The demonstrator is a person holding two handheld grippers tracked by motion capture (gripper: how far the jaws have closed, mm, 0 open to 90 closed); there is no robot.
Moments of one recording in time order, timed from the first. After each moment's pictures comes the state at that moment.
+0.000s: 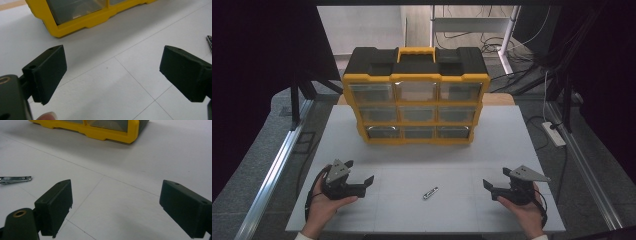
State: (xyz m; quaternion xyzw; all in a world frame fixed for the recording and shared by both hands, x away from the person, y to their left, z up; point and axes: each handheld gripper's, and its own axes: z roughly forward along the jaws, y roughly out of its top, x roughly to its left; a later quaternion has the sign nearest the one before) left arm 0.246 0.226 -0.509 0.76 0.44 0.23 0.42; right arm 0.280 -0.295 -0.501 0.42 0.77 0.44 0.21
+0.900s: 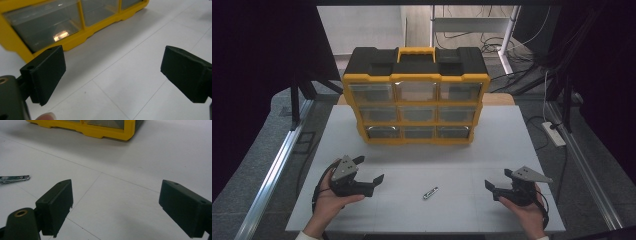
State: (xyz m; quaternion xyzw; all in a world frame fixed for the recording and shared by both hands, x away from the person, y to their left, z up) left arm 0.251 0.198 -0.488 0.78 0.37 0.22 0.46; right arm 0.277 -0.300 -0.502 0.43 0.76 0.44 0.21
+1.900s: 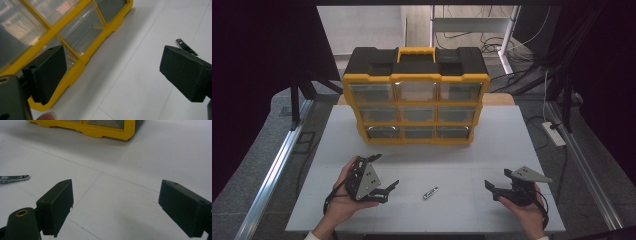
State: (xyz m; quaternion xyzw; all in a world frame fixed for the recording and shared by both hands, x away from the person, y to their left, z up) left arm 0.240 0.155 -0.483 0.82 0.20 0.36 0.40; right arm 0.277 -0.299 -0.502 0.43 0.76 0.44 0.21
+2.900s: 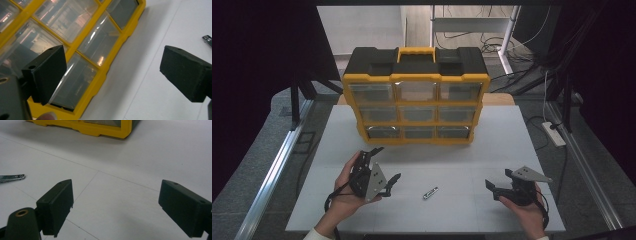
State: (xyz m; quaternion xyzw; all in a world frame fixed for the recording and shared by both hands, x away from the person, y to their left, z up) left arm 0.247 0.145 -0.470 0.81 0.16 0.44 0.36; right arm 0.279 -0.301 -0.504 0.44 0.76 0.43 0.21
